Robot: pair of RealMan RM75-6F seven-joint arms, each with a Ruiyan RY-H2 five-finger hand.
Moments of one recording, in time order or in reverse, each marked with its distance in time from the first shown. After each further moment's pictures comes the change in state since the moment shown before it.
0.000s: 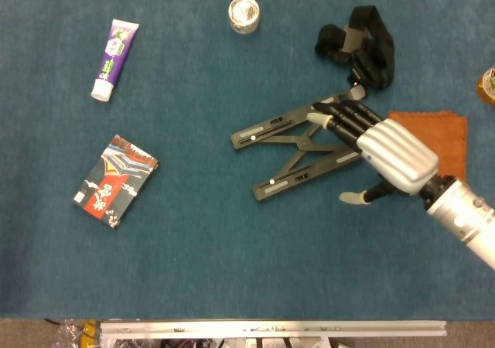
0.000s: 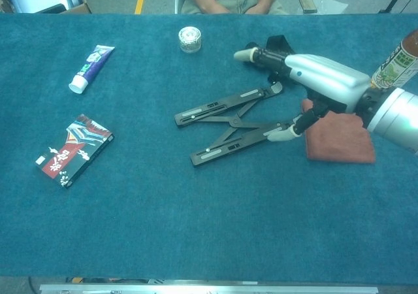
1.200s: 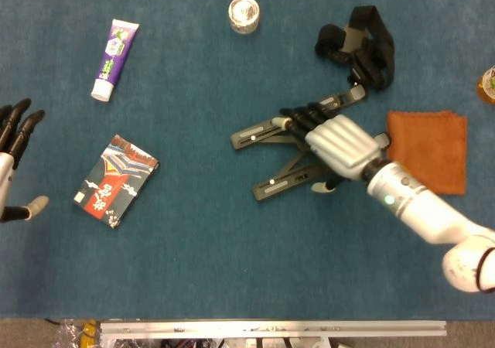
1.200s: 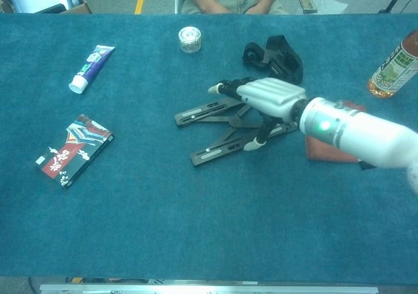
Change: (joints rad) left arm -0.082 -0.035 0.042 -0.031 0.068 -0.104 0.011; right arm 0.185 -0.272 0.061 0.199 0.390 -0.206 -0.405
